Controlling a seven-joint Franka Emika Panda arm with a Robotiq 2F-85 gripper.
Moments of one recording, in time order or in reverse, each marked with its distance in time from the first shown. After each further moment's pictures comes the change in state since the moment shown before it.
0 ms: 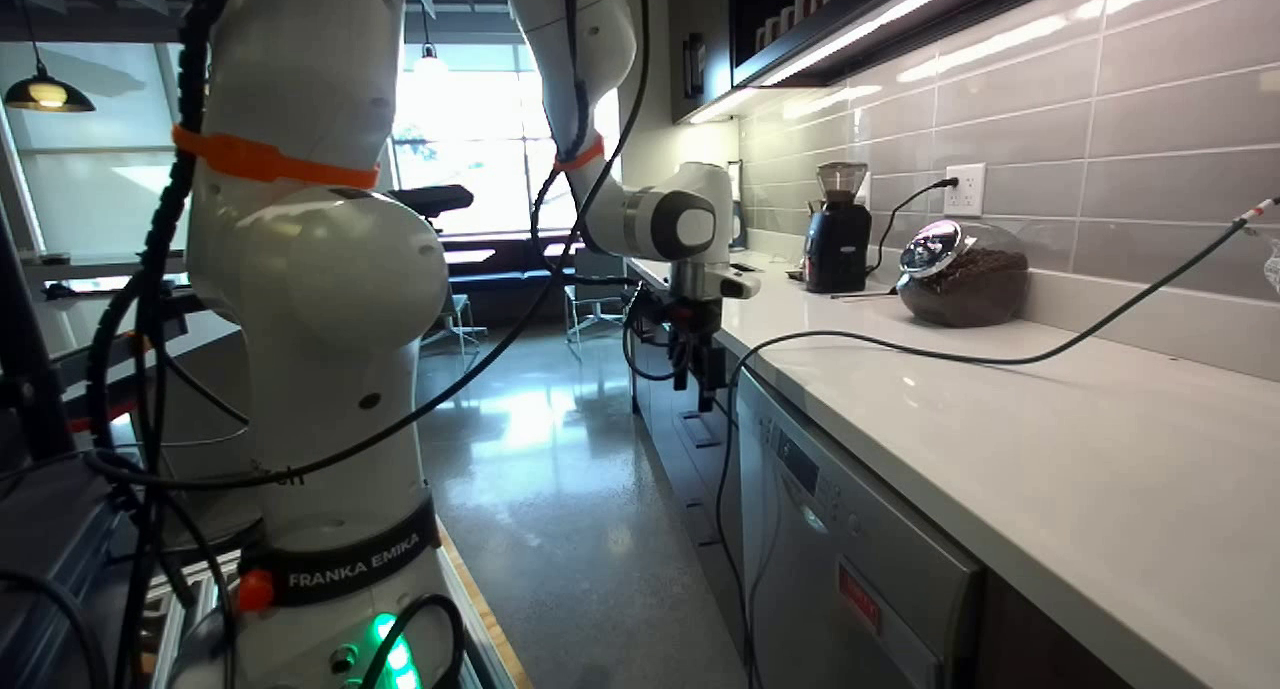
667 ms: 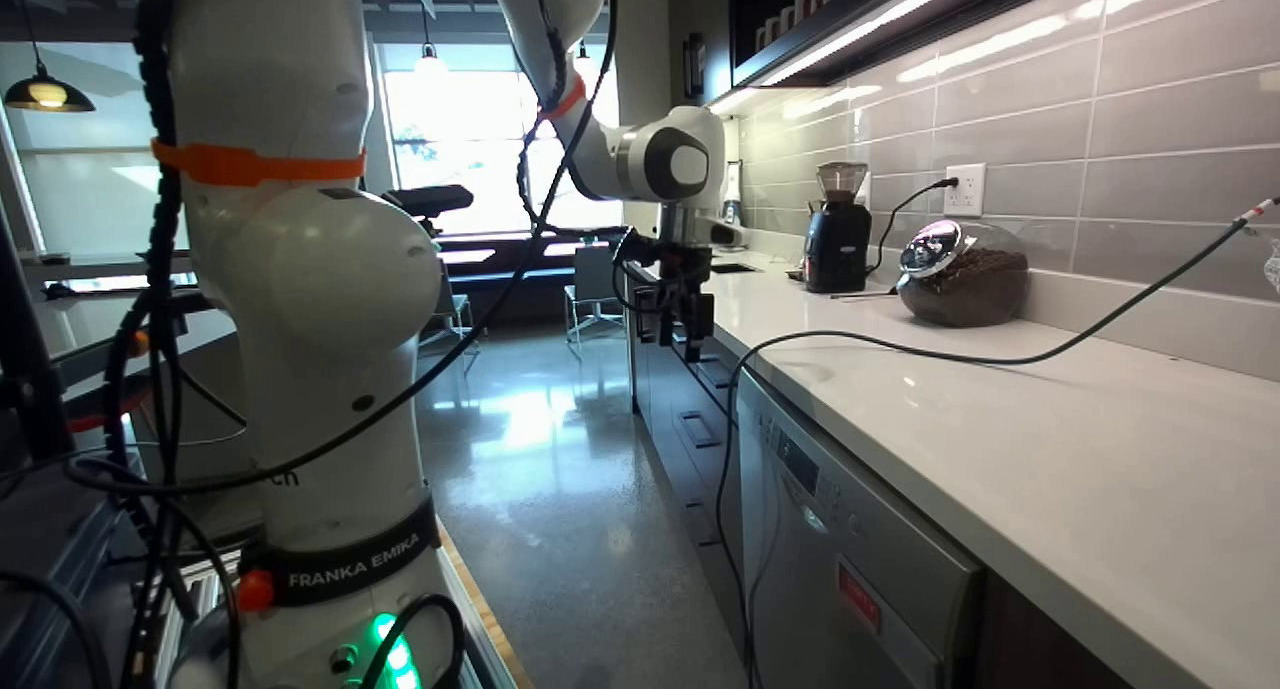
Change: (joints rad) arm -0.059 -0.159 0.083 0.033 -0.002 -0.226 0.003
